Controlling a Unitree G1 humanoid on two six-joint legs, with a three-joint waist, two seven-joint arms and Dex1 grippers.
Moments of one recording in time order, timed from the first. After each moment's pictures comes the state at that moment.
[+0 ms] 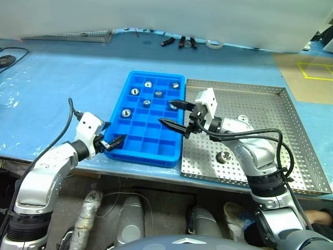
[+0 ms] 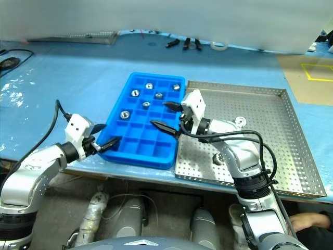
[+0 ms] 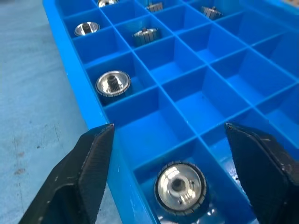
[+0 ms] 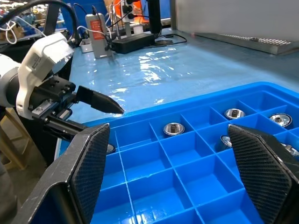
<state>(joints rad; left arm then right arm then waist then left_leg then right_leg) -0.09 0.58 0.17 -0.41 -0.34 0.64 -0.64 -0.47 -0.36 0.13 -0.24 0.43 0.53 0.76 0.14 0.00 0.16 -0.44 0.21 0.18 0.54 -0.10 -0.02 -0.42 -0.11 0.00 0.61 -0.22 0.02</state>
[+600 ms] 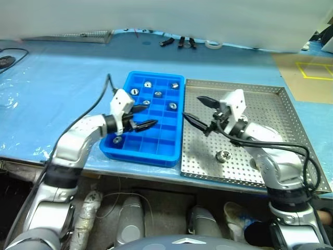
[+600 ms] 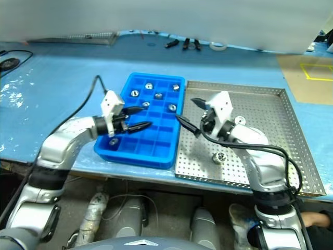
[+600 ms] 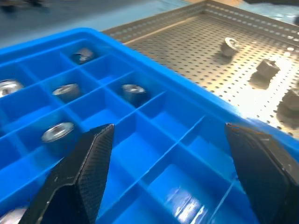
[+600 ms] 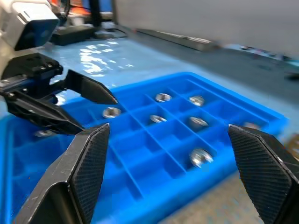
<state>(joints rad) -0.57 0.47 -0.12 0.02 -0.37 0.51 -0.90 -0.28 -0.48 -0.06 -0.42 0.41 0.55 0.61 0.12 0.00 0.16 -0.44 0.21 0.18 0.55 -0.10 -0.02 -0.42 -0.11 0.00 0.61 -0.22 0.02</state>
